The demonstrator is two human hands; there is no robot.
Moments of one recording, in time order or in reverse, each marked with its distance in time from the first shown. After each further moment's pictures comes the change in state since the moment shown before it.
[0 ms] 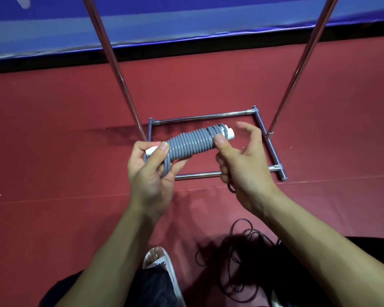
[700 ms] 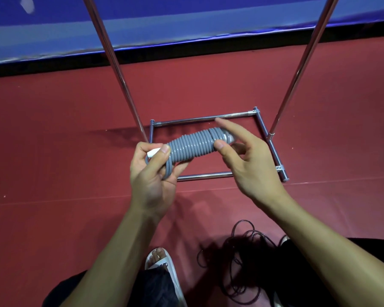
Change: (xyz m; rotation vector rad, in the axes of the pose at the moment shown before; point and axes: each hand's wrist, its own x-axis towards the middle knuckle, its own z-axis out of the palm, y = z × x) left_hand 0.002 0.000 -0.004 0.015 -0.046 -0.033; right_hand 0.010 0.000 -0.020 -0.568 -0.091 -0.425
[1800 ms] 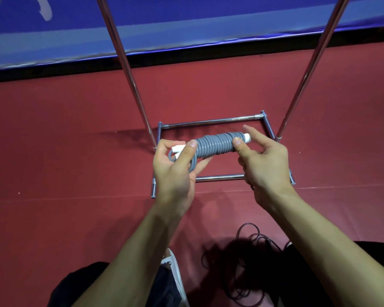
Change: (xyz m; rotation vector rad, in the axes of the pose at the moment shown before) left_hand -0.010 -0.004 0.037 0.083 0.096 0.027; right_hand 0.004 0.001 0.002 0.277 0.294 0.341
